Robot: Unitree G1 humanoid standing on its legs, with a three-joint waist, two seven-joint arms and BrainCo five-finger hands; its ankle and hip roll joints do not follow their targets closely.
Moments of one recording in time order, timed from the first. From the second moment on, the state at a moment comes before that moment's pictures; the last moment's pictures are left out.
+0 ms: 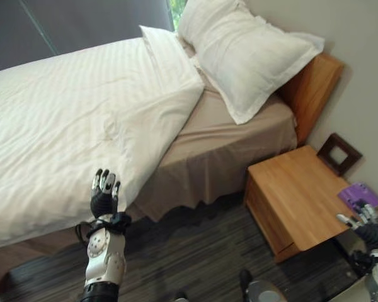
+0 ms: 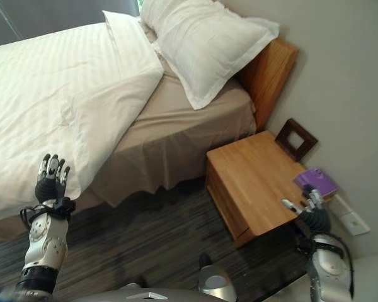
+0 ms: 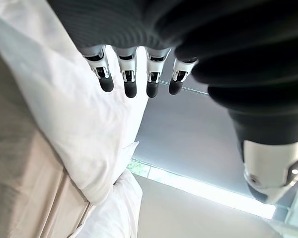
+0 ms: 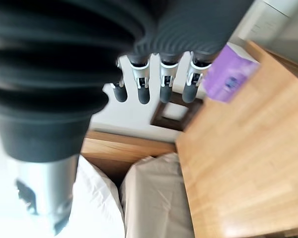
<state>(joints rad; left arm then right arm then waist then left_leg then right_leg) -0.07 0.34 0.17 0.33 -0.72 -0.28 0.06 0.24 -0.45 -0.30 0.22 0.31 -0.22 -0.01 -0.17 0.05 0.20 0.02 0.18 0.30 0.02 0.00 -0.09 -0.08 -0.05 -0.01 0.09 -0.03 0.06</state>
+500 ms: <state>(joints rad) -0.08 0.41 0.20 0.33 -0.72 -0.28 0.10 0.29 -0.44 -0.20 0.16 0.27 -0.22 0.01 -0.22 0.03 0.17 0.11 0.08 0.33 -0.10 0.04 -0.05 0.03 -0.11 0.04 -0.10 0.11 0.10</state>
